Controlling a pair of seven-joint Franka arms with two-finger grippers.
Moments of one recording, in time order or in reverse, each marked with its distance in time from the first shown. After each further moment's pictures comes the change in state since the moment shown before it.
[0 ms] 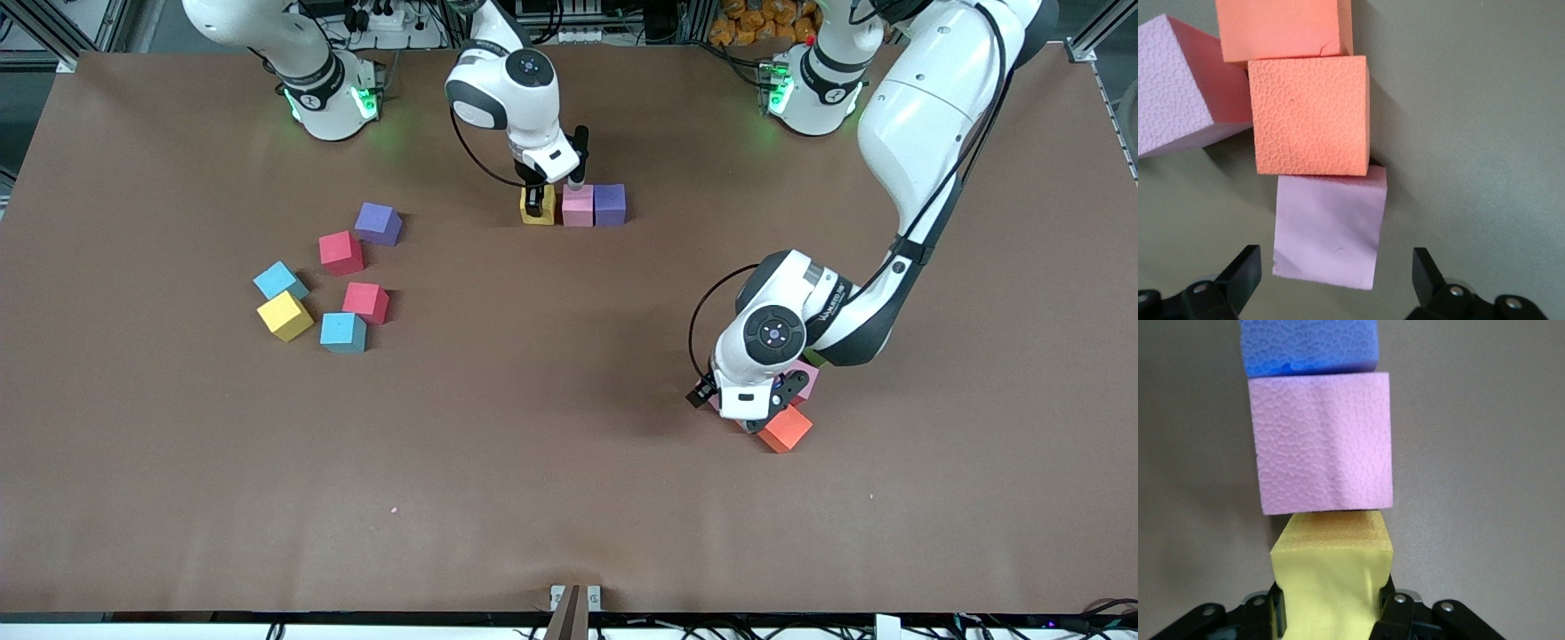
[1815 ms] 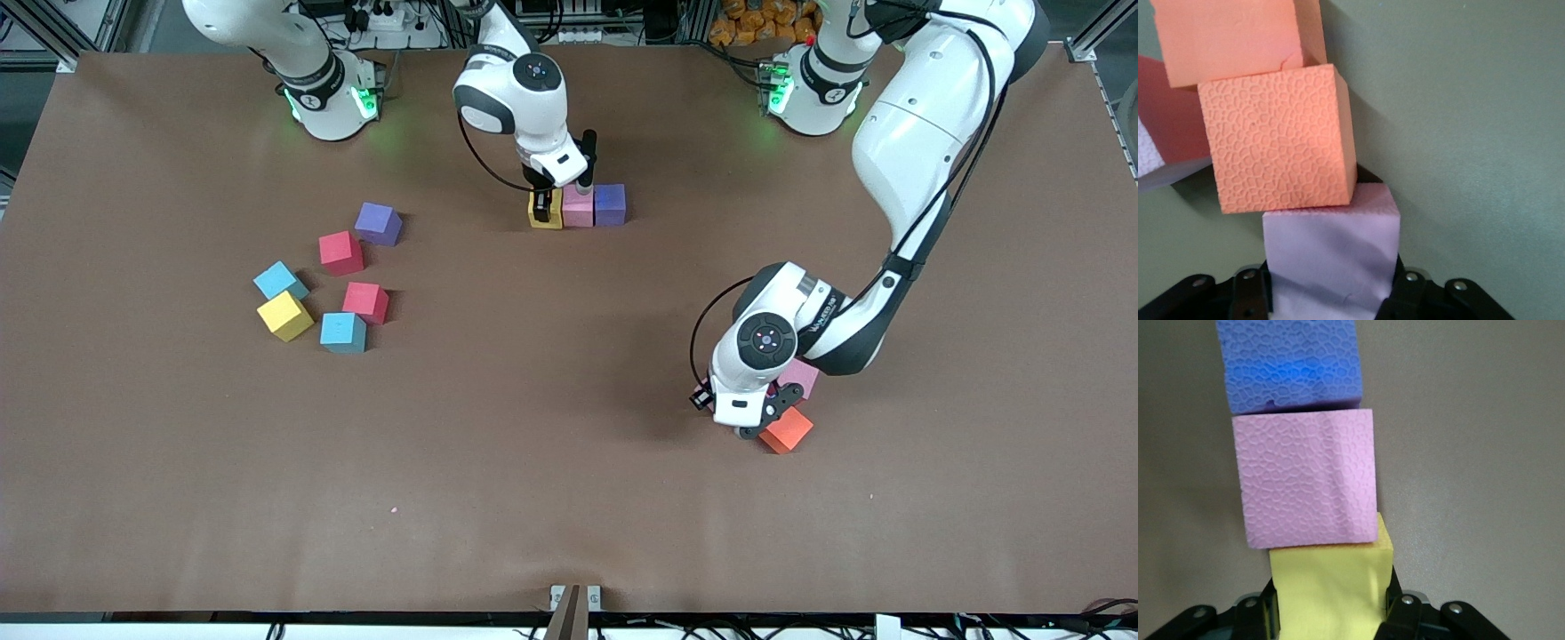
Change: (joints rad) left arm 0.004 0.049 0.002 0.014 0.063 0.058 0.045; right arm 0.000 0.038 0.000 0.046 0.000 0.003 0.002
